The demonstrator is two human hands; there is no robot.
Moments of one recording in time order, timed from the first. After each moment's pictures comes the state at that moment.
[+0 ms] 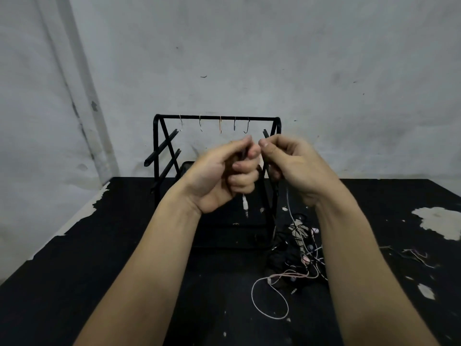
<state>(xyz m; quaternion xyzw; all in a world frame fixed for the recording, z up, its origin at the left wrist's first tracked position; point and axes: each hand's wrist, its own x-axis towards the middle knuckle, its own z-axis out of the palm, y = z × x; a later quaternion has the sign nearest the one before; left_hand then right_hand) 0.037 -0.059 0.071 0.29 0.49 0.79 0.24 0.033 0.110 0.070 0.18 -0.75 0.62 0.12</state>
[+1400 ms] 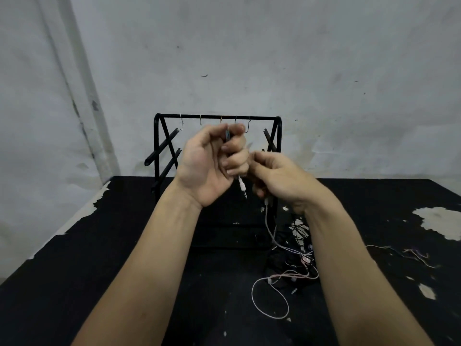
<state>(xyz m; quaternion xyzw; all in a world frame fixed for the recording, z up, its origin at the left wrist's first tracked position) 0.032 -0.063 0.076 0.27 0.38 0.87 0.16 0.034 0.091 0.057 0.18 -0.81 0.56 0.02</state>
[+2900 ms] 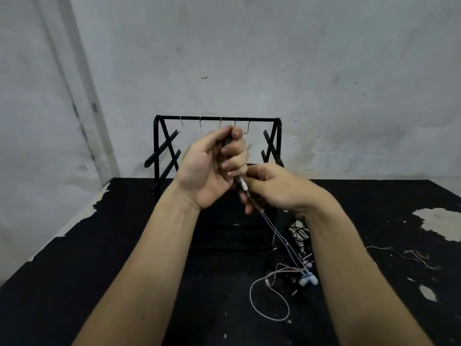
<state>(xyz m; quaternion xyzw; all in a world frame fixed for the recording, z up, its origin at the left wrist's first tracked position) 0.029 -0.066 0.074 0.29 0.39 0.86 0.17 0.040 0.093 0.055 0.22 -0.83 0.50 -0.07</state>
